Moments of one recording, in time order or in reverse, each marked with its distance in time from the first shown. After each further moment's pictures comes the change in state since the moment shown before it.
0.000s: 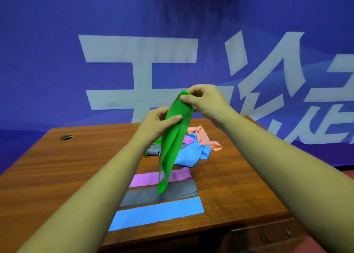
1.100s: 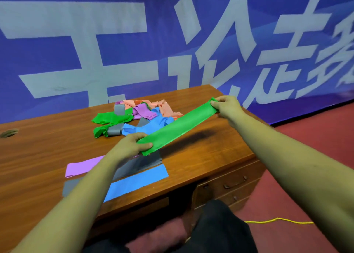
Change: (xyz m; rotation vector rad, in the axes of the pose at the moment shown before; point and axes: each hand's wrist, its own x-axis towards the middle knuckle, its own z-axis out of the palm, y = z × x) left_hand -0.059 -0.112 0.050 0.179 -0.288 -0.482; right_hand -0.091 0.171 -0.145 -0.086 0.416 0.539
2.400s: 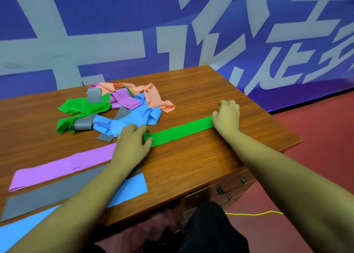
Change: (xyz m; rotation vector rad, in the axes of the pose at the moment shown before) left_hand 0.076 -0.017 0.072 0.769 0.401 0.242; right_hand 0.073 0.116 0.024 -0.745 0.249 -0.176
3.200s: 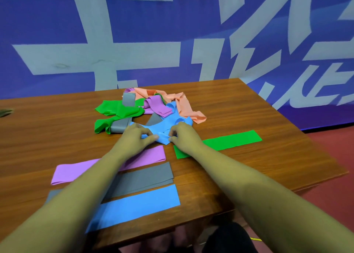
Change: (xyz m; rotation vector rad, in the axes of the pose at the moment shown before) left_hand 0.033 -0.104 -0.037 -0.121 -0.126 -0.077; right_hand -0.067 -0.180 0.078 0.128 -0.584 -0.455
